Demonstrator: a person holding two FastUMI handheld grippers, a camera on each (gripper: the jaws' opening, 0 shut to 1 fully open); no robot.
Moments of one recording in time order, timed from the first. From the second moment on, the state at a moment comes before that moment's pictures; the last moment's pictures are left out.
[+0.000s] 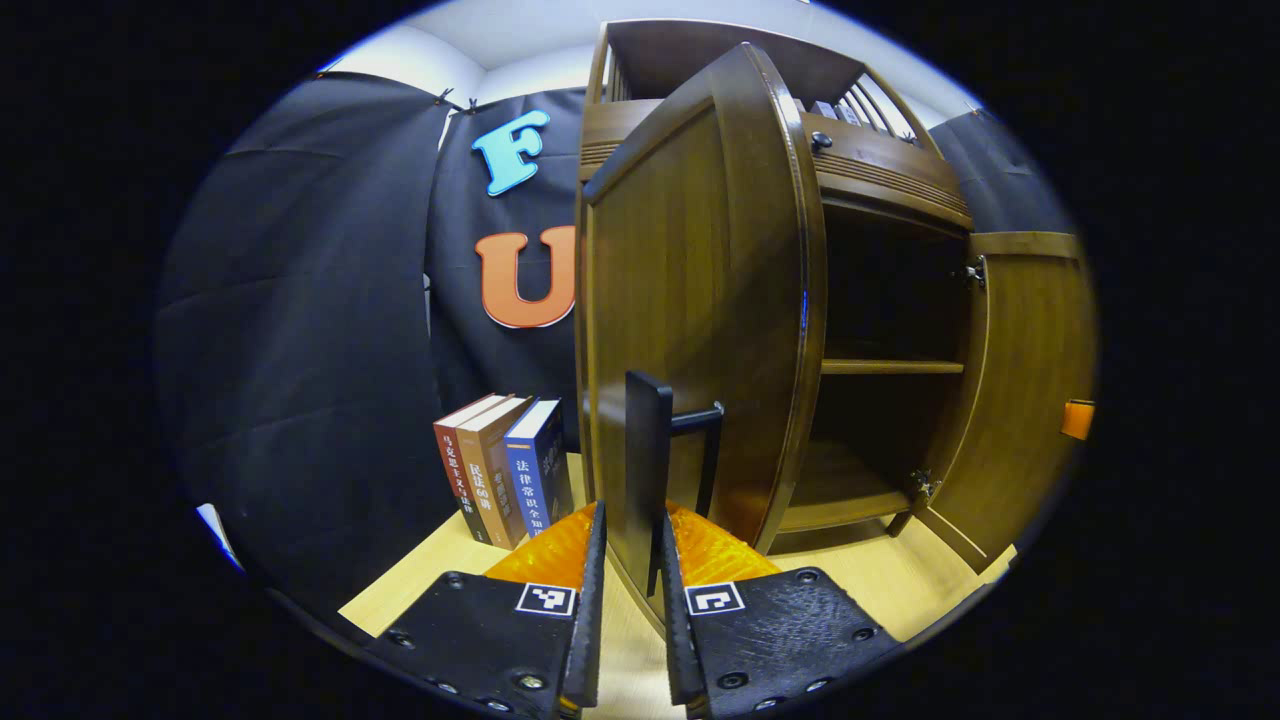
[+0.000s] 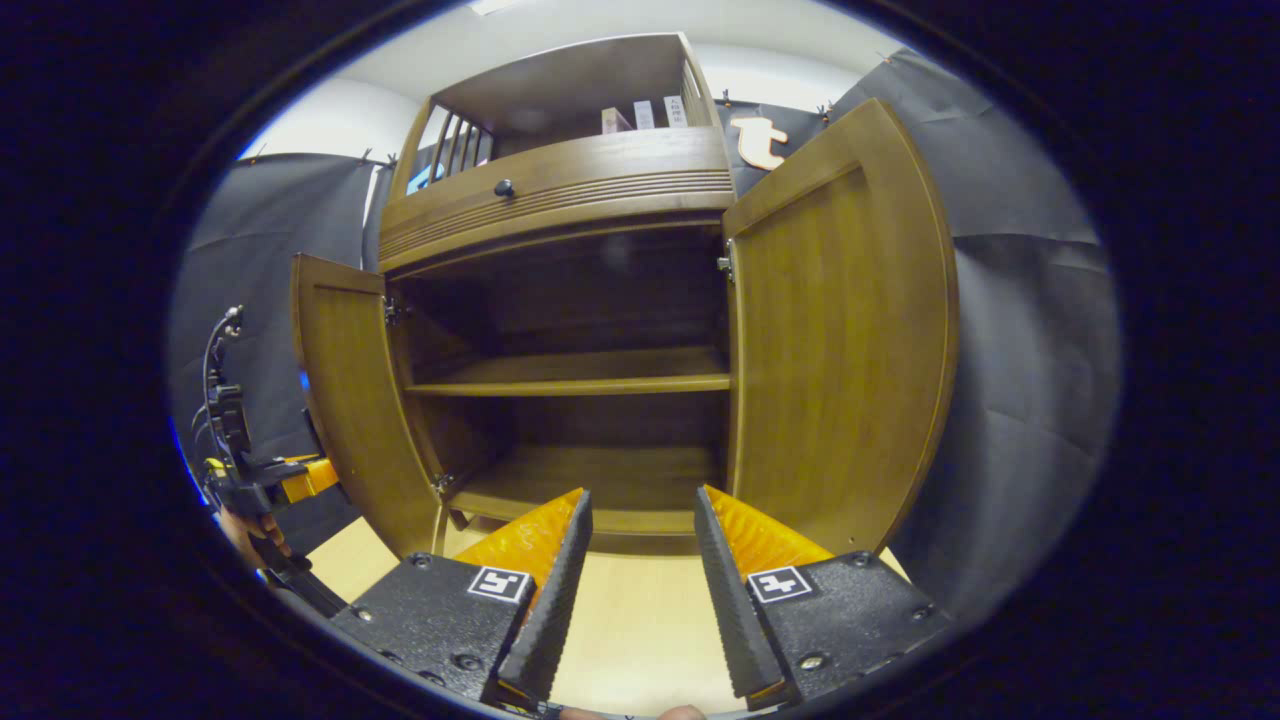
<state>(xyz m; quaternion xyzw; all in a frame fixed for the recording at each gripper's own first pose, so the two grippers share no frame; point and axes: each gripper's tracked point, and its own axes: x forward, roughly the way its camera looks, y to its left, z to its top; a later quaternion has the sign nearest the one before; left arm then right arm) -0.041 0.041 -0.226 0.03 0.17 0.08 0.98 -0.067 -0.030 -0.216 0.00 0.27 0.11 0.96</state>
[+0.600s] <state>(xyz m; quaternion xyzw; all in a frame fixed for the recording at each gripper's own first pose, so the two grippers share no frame) -0.051 0.094 -0.227 0.00 0.17 0.10 0.98 -0.071 -0.011 -0.224 -0.02 0.29 0.11 0.95</state>
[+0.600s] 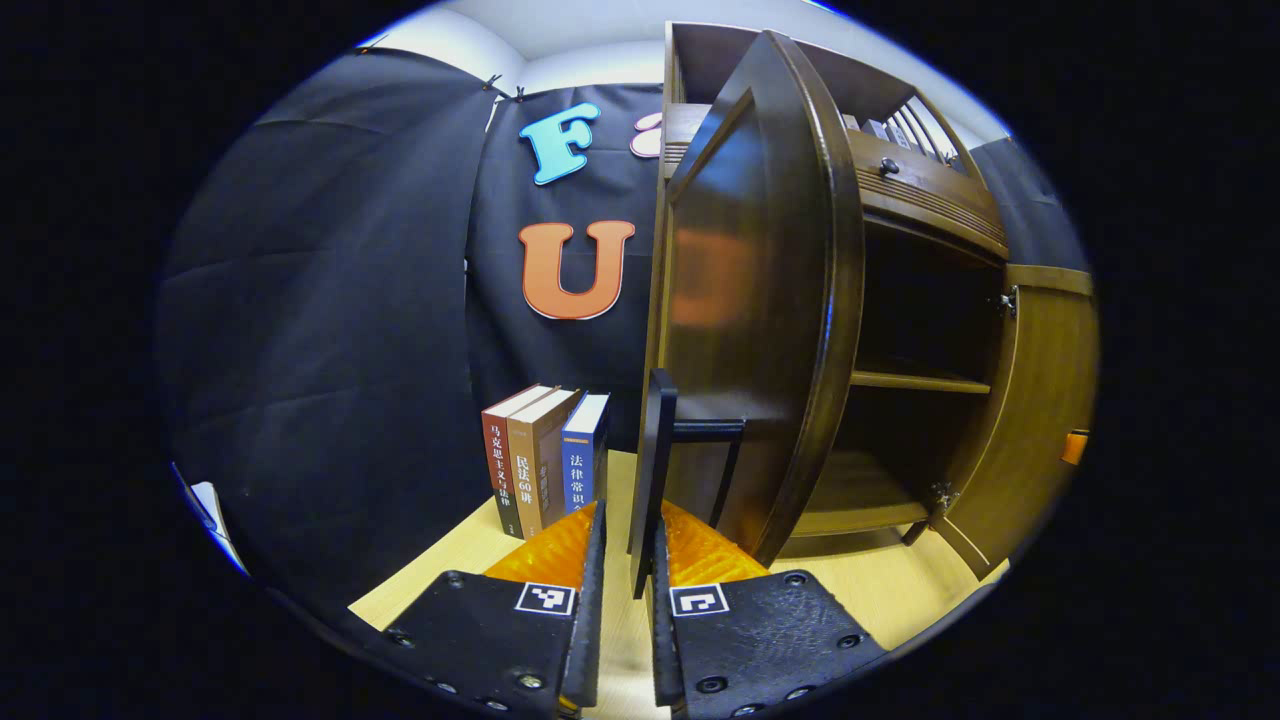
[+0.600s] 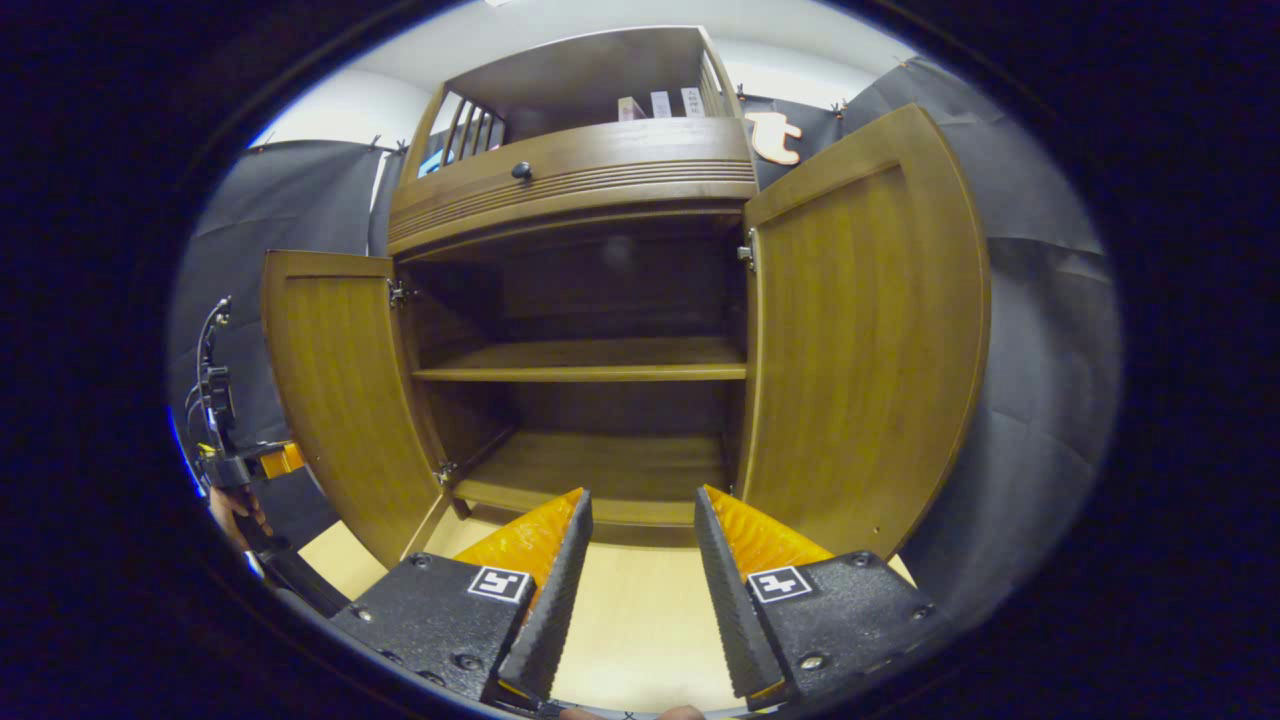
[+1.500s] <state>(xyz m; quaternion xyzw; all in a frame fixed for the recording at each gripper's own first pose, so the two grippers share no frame) -0.108 0.176 -0.217 0.03 0.18 0.18 0.97 -0.056 0.049 -0.235 -0.04 0.29 0.14 0.95</state>
